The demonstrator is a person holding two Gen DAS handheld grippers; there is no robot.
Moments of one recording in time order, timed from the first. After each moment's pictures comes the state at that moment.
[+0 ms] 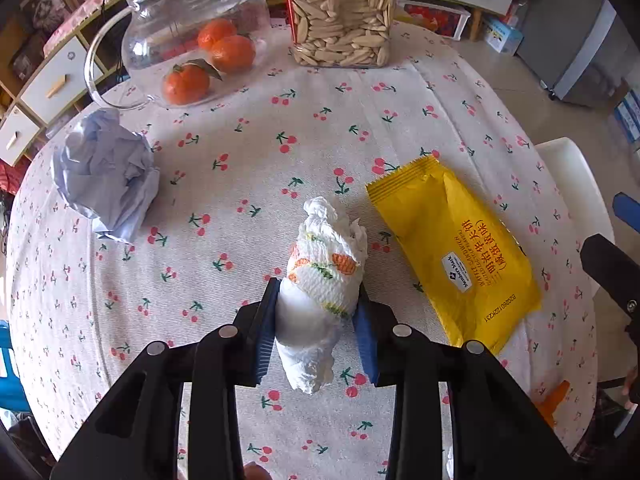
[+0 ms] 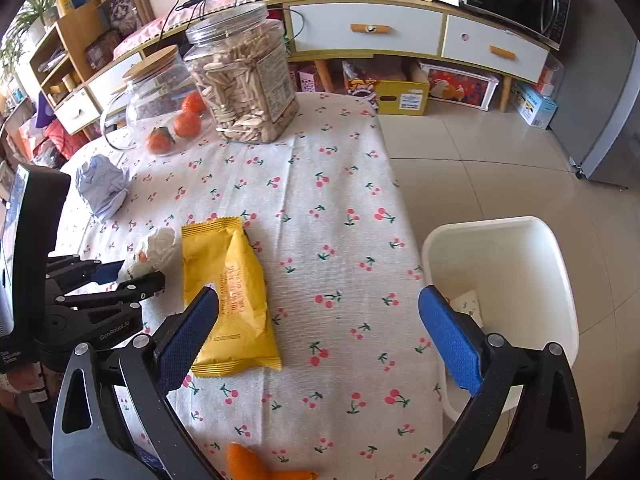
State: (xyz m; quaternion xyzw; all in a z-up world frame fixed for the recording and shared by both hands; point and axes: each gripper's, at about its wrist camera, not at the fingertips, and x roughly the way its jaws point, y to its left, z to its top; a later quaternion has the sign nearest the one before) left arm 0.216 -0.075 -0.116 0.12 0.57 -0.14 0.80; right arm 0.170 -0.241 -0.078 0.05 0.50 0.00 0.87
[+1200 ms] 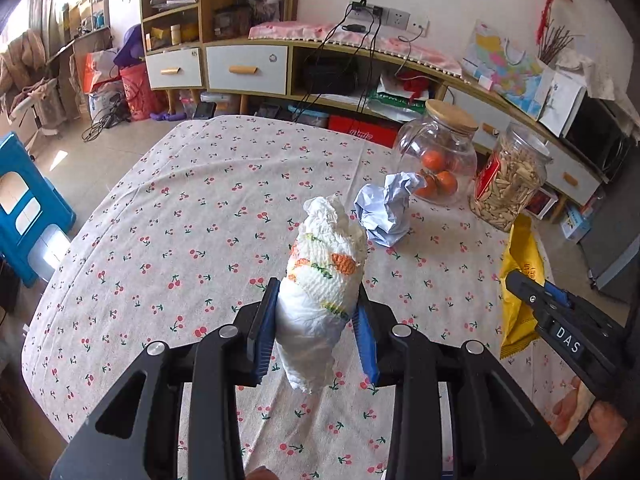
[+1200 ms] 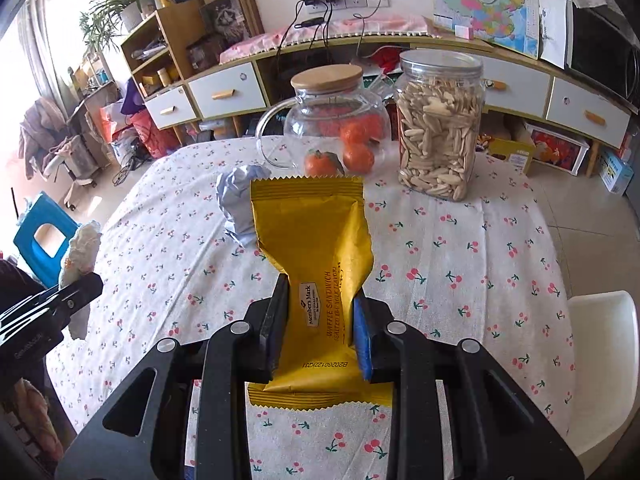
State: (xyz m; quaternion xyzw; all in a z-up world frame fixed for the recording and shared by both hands) left arm 0.125 0.093 -0.030 -0.08 0.41 0.06 0.90; right arm 0.165 -0.123 -0.039 0.04 0.40 0.14 0.90
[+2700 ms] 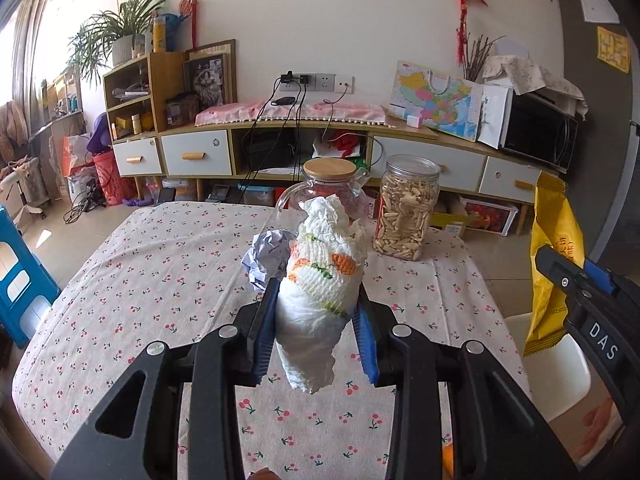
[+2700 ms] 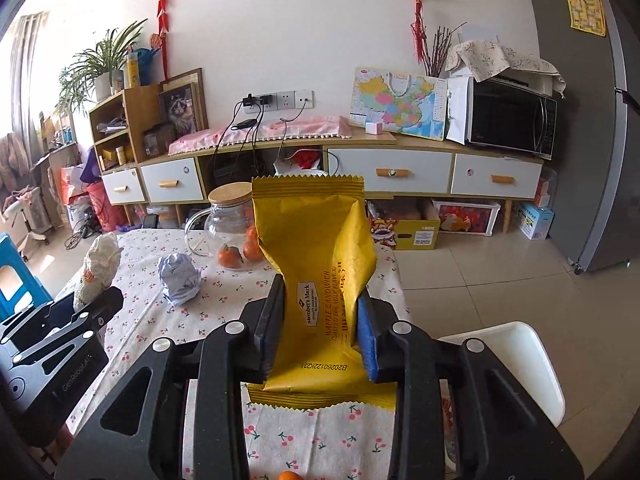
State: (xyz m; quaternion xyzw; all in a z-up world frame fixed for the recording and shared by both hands) left arm 0.092 -0.047 0.002 -0.01 0.29 0.01 0.96; right arm 0.093 -0.234 0.016 0.02 0.26 0.00 0.97
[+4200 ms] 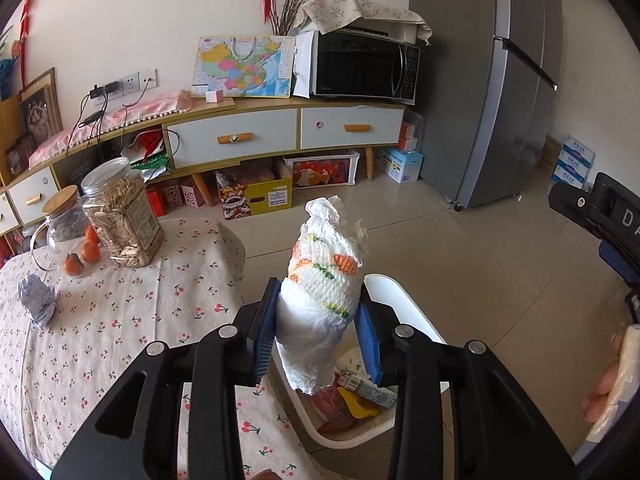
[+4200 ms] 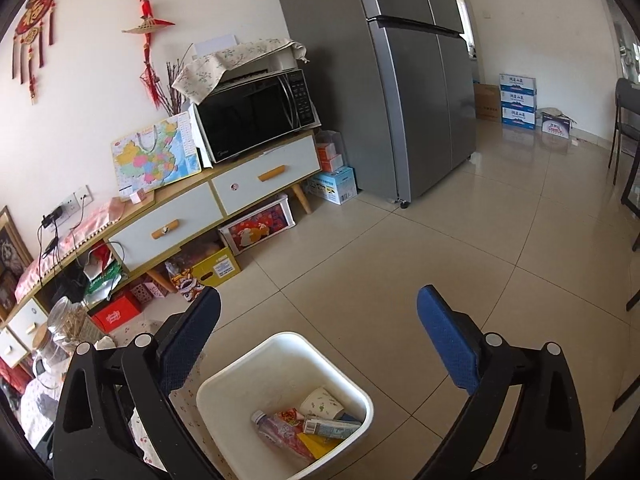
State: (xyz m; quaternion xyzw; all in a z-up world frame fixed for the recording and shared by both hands) left arm 0.091 -0.336 0.000 0.06 0.33 -0.24 0.91; right arm 0.001 -0.507 0.033 0.20 0.21 -0.33 0.90
